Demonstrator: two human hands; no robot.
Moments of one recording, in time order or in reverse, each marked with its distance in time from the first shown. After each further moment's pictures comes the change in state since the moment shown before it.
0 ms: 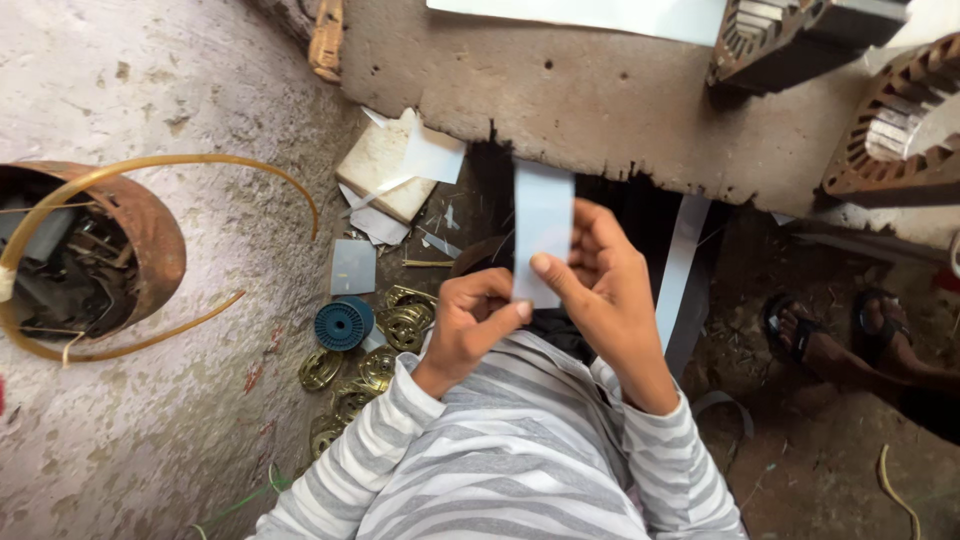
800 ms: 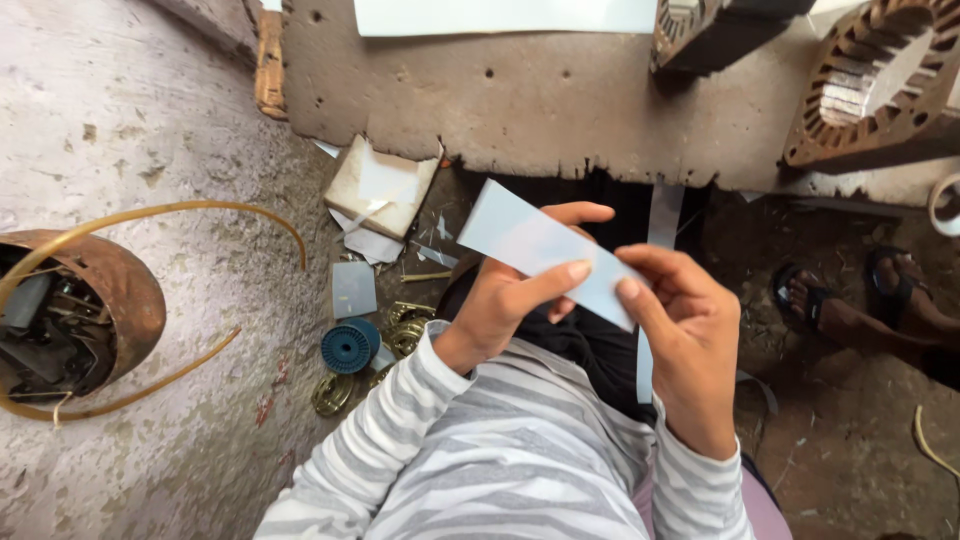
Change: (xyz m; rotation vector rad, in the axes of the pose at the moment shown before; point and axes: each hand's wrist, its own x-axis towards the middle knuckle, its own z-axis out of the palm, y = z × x) left_hand 0.064 0.045 0.057 -0.243 -0.205 -0.196; right_hand -0.054 0.025 -0.057 0.222 0.322 0.025
